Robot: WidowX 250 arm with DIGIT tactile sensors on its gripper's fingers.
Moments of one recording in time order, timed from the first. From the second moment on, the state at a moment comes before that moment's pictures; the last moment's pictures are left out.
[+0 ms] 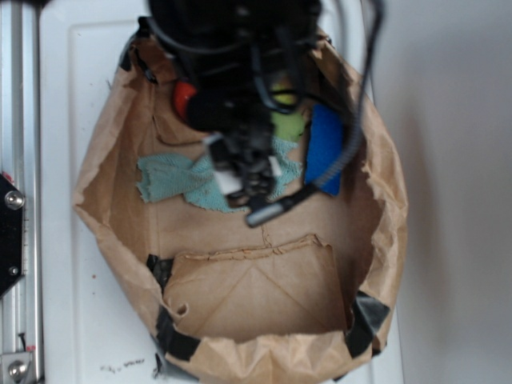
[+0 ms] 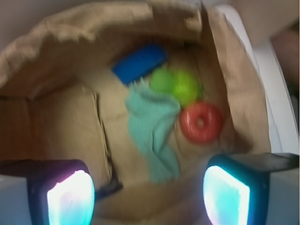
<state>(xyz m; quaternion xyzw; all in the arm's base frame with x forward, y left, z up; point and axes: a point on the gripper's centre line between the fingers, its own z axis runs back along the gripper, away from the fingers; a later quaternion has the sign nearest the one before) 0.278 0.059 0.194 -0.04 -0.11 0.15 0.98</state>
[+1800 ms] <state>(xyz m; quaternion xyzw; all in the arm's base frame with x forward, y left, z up) 0.313 0.008 0.127 -0.04 -0.13 0.28 0.95</state>
